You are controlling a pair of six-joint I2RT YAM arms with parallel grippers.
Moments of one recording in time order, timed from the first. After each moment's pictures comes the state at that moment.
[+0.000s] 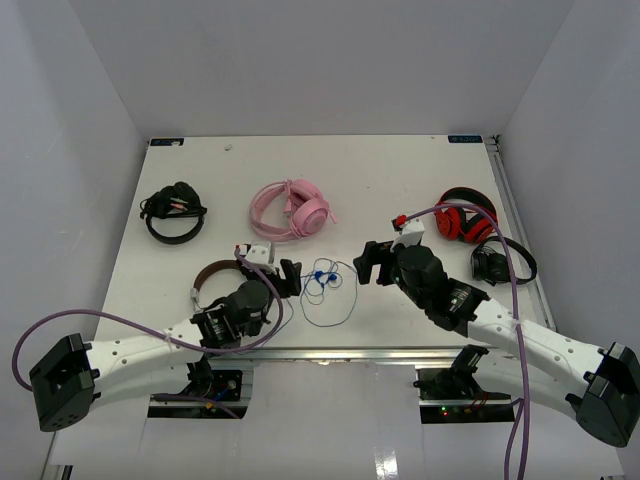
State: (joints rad) left arm -1.05 0.91 0.35 0.35 -0.74 -0.36; right arm 0.89 0.92 0.57 -0.06 0.35 0.44
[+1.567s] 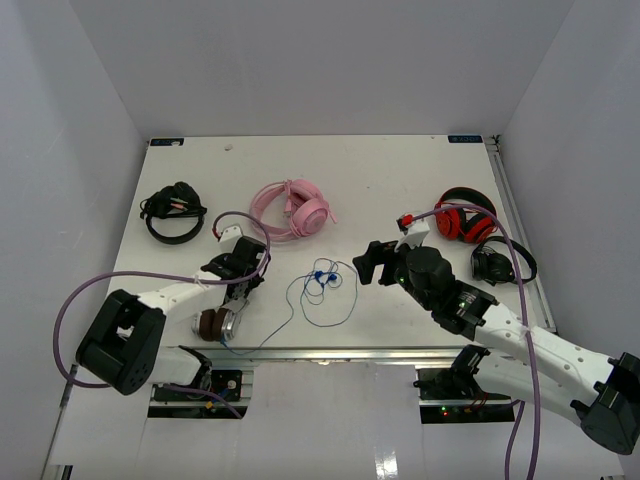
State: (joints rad) left arm -0.52 1.34 0.56 -0.20 -0.43 -0.75; right arm 0.89 0.85 0.57 -0.06 0.30 0.44
